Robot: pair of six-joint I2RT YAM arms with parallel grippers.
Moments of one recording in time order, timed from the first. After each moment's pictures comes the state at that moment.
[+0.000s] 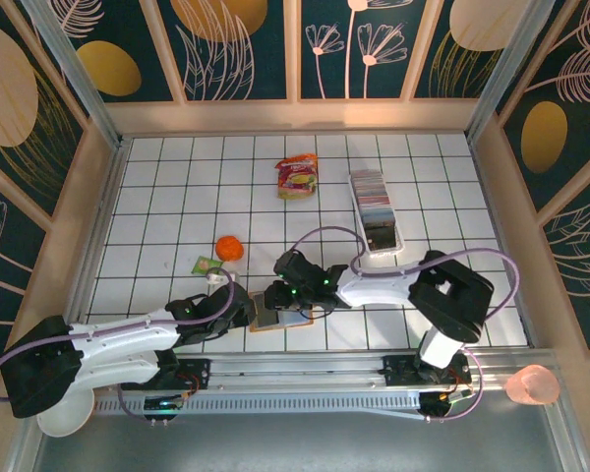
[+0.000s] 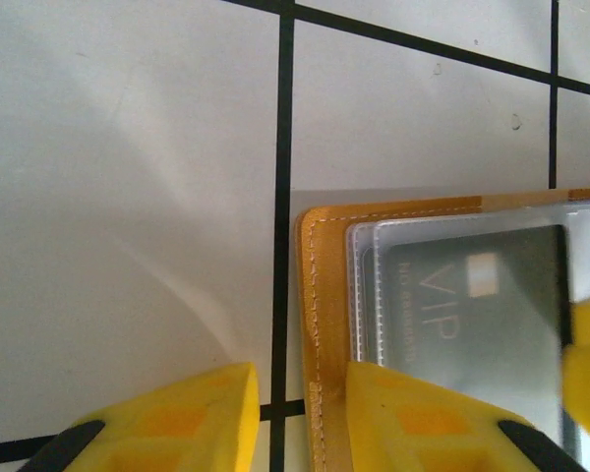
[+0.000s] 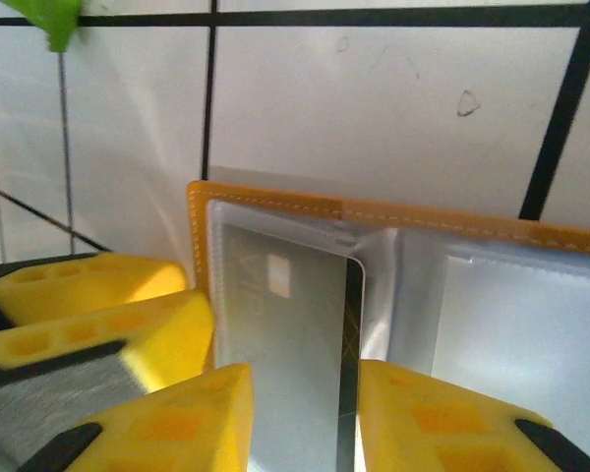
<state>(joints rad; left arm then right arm) -0.99 1.05 0.28 -0.22 -0.17 -1.08 1.11 1.64 0.83 -0.10 -0.16 1.01</state>
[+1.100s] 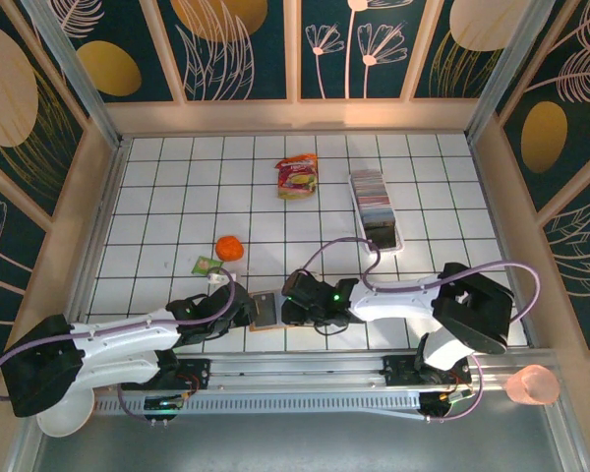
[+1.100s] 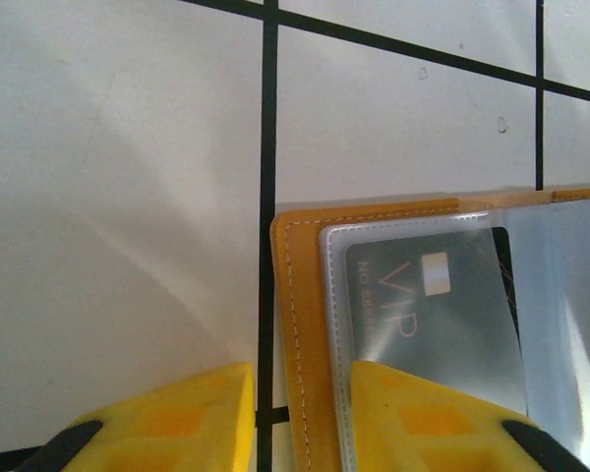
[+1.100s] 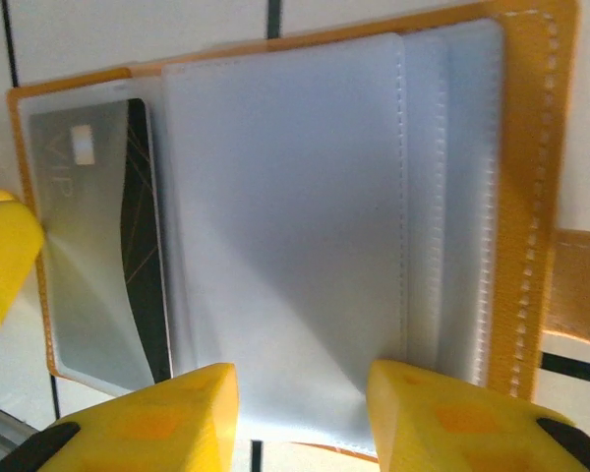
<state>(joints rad) -0.99 1.06 0.28 -0.19 -0.17 -1.07 1.20 1.55 0.73 -0.24 0.00 1.12</state>
